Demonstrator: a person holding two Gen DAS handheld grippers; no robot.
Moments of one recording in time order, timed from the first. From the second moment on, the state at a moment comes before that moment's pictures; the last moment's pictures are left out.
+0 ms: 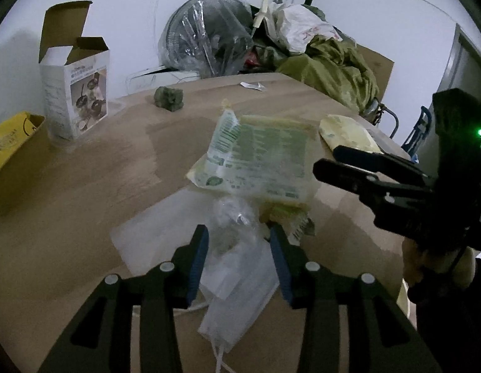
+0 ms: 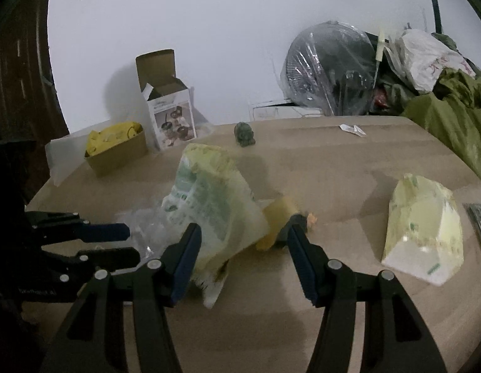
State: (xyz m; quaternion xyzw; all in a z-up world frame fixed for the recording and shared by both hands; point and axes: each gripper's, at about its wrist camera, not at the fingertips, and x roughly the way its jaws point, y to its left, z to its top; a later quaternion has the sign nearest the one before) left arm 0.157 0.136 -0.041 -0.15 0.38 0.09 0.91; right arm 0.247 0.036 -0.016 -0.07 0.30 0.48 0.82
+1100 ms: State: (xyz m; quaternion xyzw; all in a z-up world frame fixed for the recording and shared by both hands) left arm 0.162 0.126 -0.036 -0.13 0.36 0.09 0.92; right arm 0.237 0.021 0.019 -0.08 0.23 0.50 0.83
